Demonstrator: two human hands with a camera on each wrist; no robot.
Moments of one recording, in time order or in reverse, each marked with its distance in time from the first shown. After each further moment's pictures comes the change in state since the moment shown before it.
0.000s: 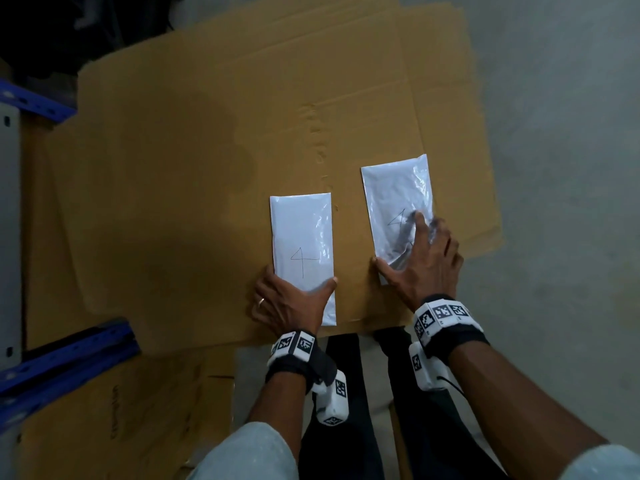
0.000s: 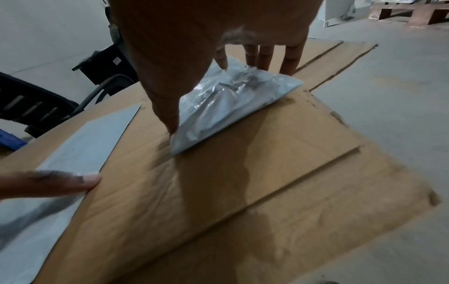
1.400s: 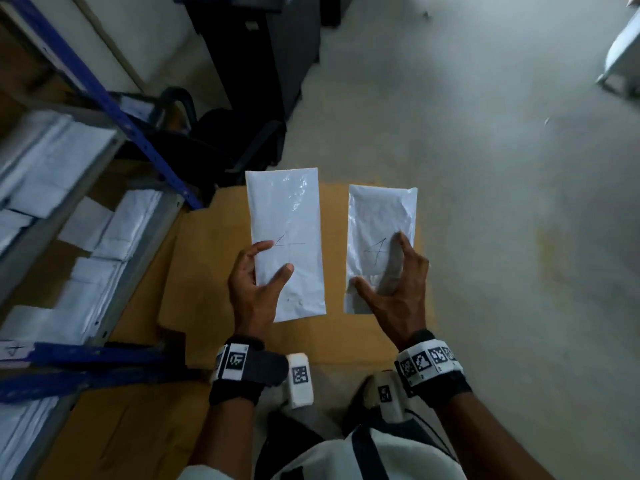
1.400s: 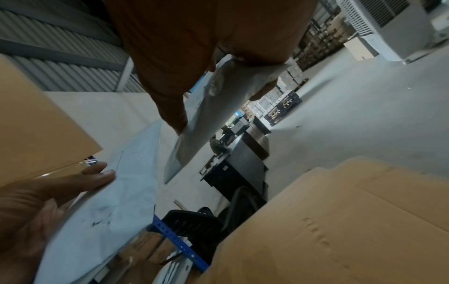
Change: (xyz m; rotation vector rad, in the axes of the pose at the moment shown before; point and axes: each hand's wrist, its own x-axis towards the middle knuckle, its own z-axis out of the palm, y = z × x) left_hand -0.095 -0.003 -0.348 -1.268 0.101 0.559; right_hand -0.162 -0.131 -0.266 0.710 0.301 -0.540
